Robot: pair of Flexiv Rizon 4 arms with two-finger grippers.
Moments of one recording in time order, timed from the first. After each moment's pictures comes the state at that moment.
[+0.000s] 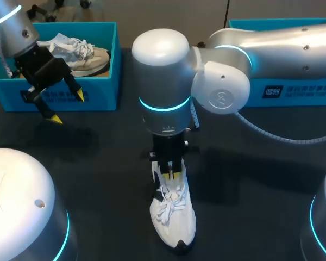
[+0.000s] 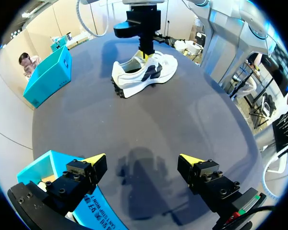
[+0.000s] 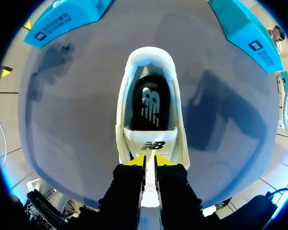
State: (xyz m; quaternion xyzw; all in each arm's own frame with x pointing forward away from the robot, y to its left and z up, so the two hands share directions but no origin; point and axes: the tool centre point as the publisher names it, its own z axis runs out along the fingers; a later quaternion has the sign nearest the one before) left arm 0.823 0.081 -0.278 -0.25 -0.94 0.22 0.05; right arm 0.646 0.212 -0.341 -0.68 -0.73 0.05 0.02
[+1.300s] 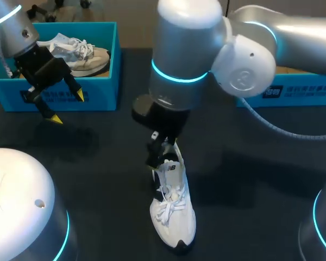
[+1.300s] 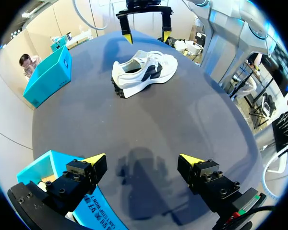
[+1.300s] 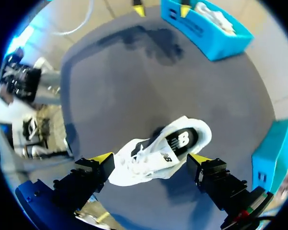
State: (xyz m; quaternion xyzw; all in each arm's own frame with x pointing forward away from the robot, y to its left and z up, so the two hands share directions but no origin) left arm 0.823 0.081 -0.278 -0.25 -0.94 0.22 0.05; right arm 0.662 0.224 -0.264 -0.22 -0.97 -0.07 0.04
